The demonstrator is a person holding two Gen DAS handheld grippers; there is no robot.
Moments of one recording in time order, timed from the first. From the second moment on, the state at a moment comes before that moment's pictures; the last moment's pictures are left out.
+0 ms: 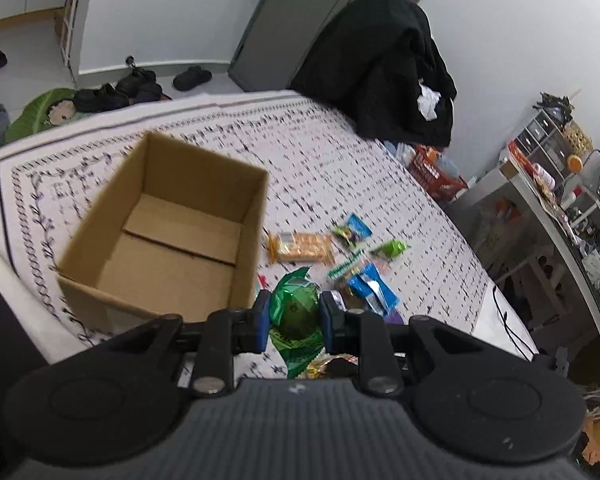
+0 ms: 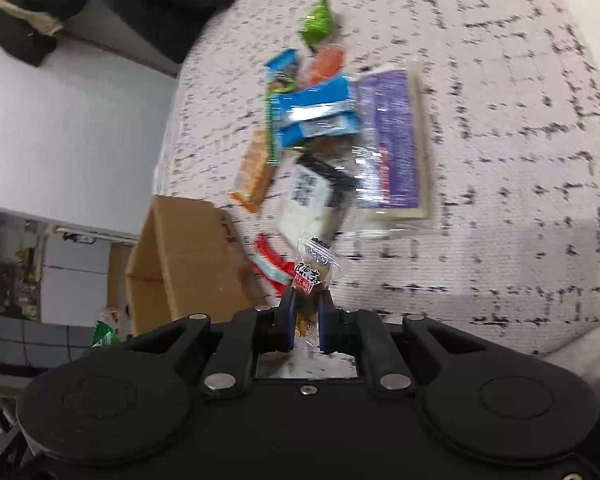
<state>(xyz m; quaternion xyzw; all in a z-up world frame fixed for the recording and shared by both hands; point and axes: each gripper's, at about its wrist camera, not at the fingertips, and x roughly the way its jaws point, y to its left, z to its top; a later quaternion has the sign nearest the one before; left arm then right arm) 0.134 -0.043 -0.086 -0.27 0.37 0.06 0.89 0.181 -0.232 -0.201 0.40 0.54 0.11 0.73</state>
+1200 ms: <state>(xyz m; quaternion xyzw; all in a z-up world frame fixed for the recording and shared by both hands) 0.146 0.053 -0.114 -0.29 0.37 0.17 0.86 0.209 -0.120 -0.154 0.33 0.48 0.30 0.76</state>
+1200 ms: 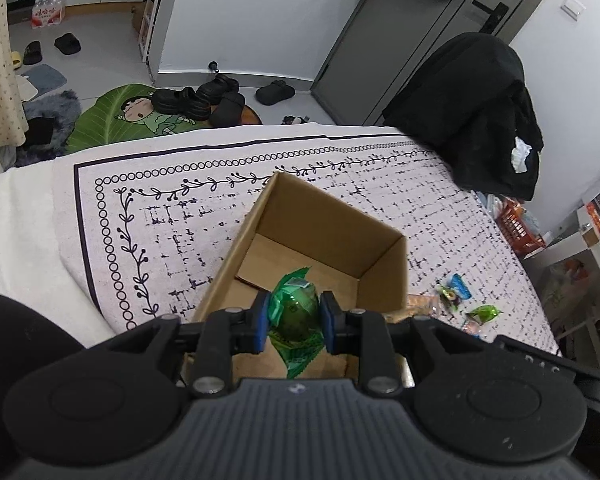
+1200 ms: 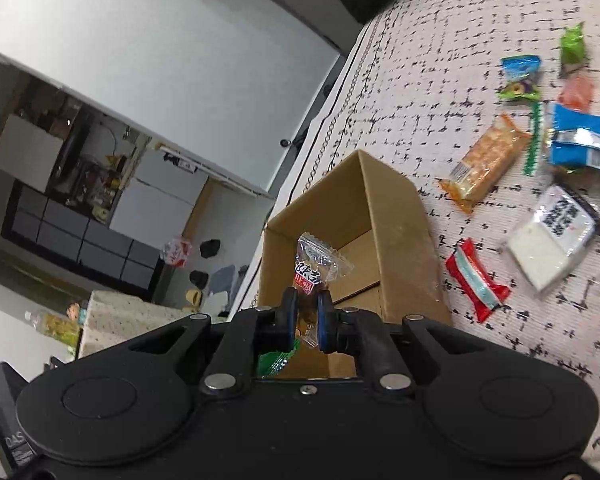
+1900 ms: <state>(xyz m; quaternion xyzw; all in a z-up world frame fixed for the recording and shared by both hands) 0.132 0.065 -0.103 -0.28 0.38 0.21 0.85 0.199 -0.104 -0.147 0.28 0.49 0.31 0.77</state>
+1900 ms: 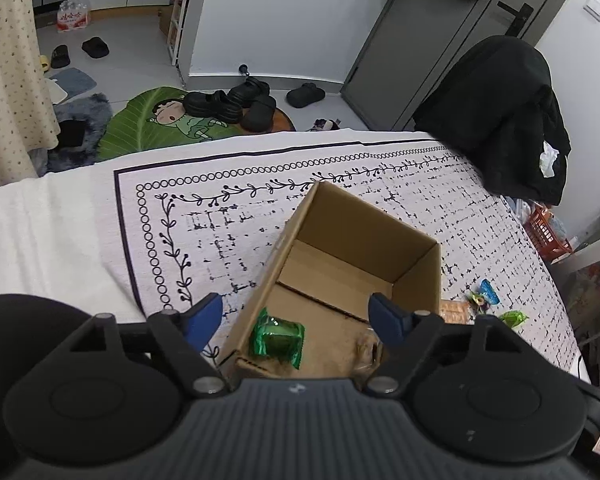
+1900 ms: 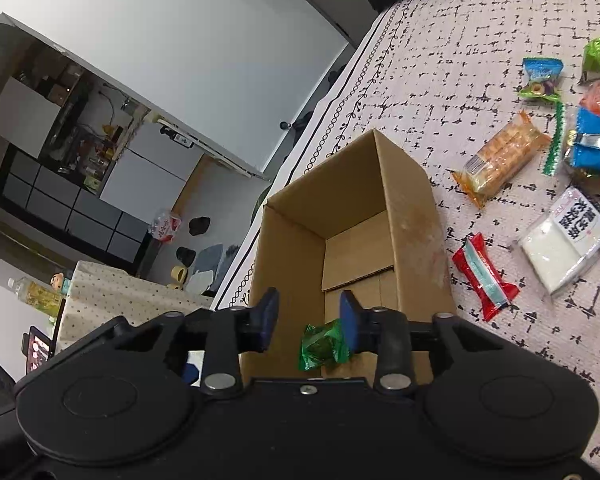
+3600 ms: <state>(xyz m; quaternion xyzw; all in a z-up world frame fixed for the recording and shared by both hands) 0.169 -0.064 -0.079 -0.22 0.40 0.12 0.88 0.194 -0.292 -0.142 0.40 0.48 0.06 0.78</state>
